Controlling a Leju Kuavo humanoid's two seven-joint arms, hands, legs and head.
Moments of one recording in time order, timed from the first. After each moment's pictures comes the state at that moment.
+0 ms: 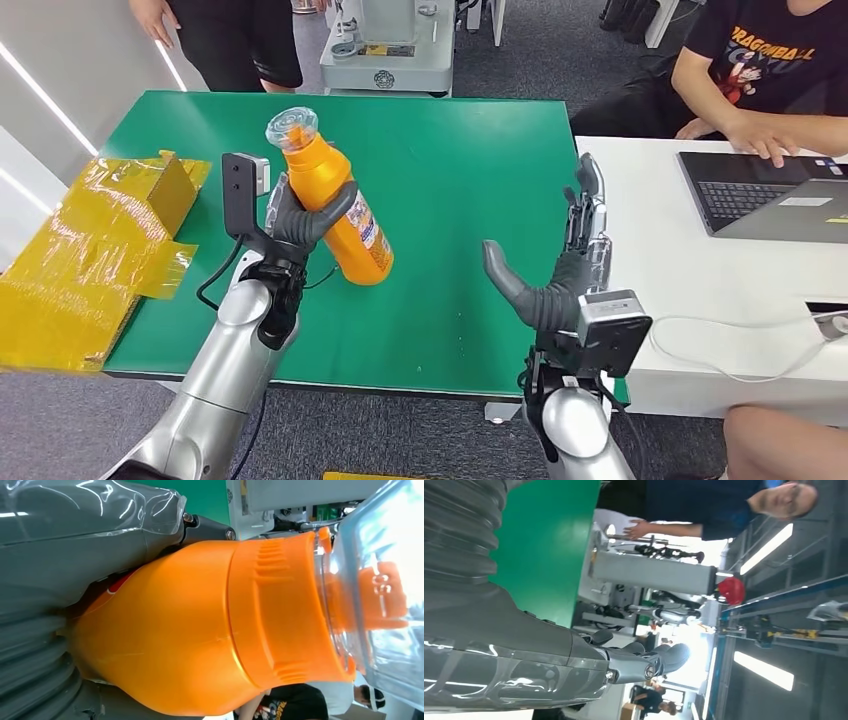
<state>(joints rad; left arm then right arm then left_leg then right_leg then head) -0.52 -0.13 -0.41 -1.05 0.22 0.23 -0.33 -0.26 0.15 0.57 -1.51 0.19 -0.49 -0.52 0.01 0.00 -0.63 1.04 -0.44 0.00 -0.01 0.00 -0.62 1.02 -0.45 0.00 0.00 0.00</state>
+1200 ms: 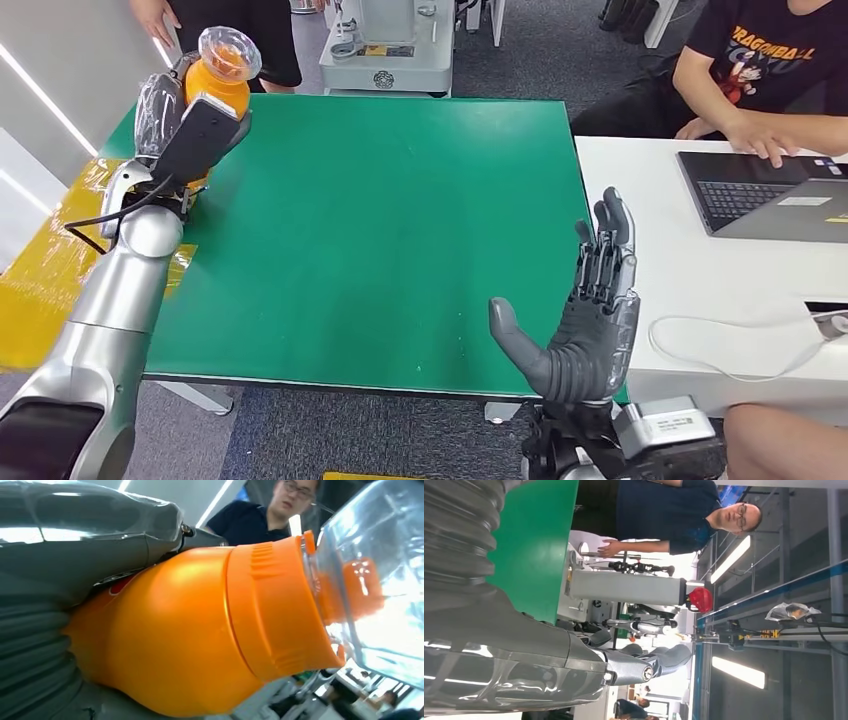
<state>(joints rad) -0.77 0.18 -0.33 -0.98 -0.54 0.24 -0.35 -0.10 0.11 0.67 -1.77 0.21 -0.51 -0.52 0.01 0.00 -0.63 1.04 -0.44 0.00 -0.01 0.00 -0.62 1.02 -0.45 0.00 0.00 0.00</state>
